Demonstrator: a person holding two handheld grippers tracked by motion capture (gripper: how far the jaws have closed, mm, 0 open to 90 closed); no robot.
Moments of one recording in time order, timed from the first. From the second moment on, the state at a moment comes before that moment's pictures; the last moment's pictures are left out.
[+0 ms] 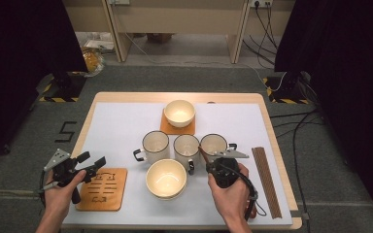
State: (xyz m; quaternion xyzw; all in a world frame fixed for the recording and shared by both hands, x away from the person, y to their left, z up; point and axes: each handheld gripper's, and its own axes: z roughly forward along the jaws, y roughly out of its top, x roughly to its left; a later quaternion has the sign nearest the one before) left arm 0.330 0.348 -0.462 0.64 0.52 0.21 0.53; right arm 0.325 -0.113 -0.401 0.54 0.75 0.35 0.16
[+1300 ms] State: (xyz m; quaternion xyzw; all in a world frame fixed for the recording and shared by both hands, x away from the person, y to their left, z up) left arm 0.330 0.350 -0.462 0.64 0.52 0.22 0.53; right arm 0.362 -0.102 -0.370 0.54 0.73 0.39 0.18
